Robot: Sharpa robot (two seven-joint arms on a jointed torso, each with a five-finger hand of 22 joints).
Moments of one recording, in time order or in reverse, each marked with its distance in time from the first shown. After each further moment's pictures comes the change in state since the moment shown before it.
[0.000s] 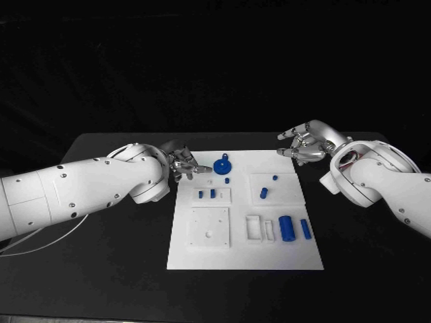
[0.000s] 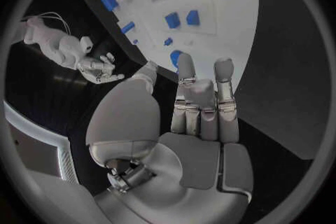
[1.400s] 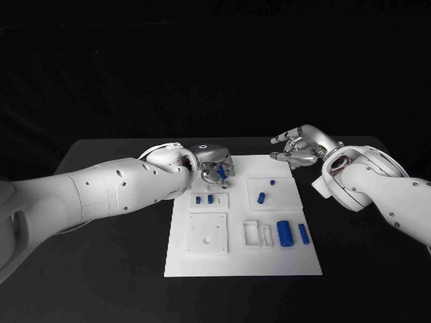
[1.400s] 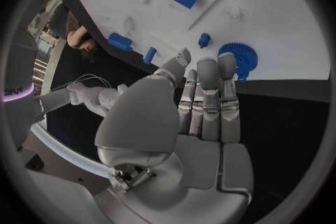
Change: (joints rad) left arm -0.009 0.277 -0.065 -0.352 -0.386 0.103 0.571; left_hand 0.258 0.053 0.068 -0.244 -0.005 -0.104 0.045 0.000 -0.390 -0.278 0.110 -0.334 -0.235 0.045 0.058 -0.147 -0.236 0.047 0.046 0.063 -0.133 0.025; right arm 0.000 0.027 0.000 -0.010 0.004 -0.018 0.017; right_hand 0.000 0.000 -0.006 0.000 0.000 0.000 0.000 0.000 0.000 0.000 0.000 0.000 -0.003 0.000 0.000 -0.008 -0.009 0.000 0.000 0.000 0.000 0.000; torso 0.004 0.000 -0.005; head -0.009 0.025
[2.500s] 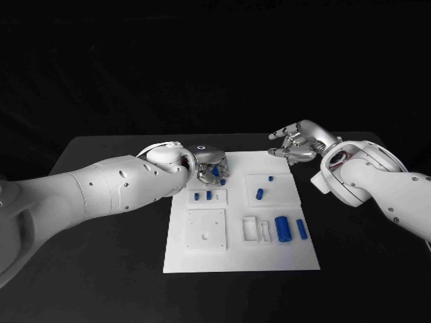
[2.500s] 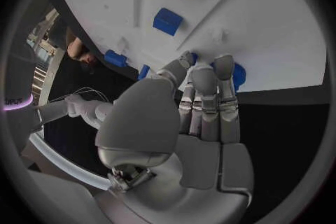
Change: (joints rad) left arm -0.017 0.030 -0.002 -0.065 -0.089 0.057 -0.006; left_hand 0.009 0.030 0.068 0.005 -0.022 -0.031 0.002 0.000 -0.001 -0.020 -0.006 0.000 -0.001 0.053 0.000 0.110 -0.049 0.047 0.043 0.007 0.045 0.000; right arm 0.000 -0.011 0.000 0.016 0.002 0.002 0.000; right_hand 0.000 0.000 -0.003 0.003 0.000 0.000 0.000 0.000 0.000 0.000 0.000 0.000 0.000 0.000 0.000 0.000 0.002 0.000 0.000 0.000 0.000 -0.001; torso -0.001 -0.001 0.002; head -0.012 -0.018
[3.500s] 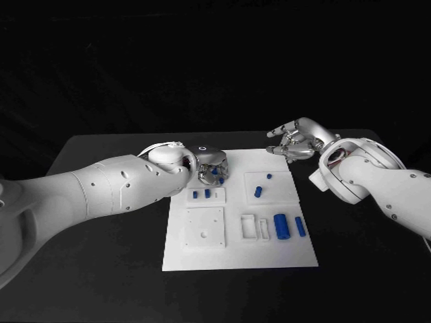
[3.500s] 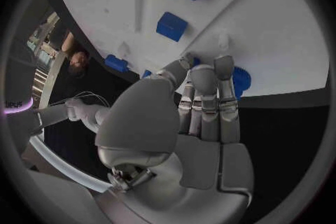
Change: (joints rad) left arm -0.004 0.013 -0.007 -0.002 -0.024 0.021 -0.009; left_hand -0.009 -0.001 0.029 -0.010 0.011 0.028 0.004 0.000 -0.001 0.057 -0.019 0.000 0.000 0.004 -0.004 0.000 -0.010 -0.003 -0.009 -0.009 0.011 0.000; right arm 0.000 0.001 0.000 0.001 0.001 0.003 -0.001; right_hand 0.000 0.000 0.000 0.000 0.004 0.000 0.000 0.000 0.000 0.000 0.000 0.000 0.000 0.000 0.000 0.004 0.001 0.000 0.000 0.000 0.000 0.000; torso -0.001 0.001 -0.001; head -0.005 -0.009
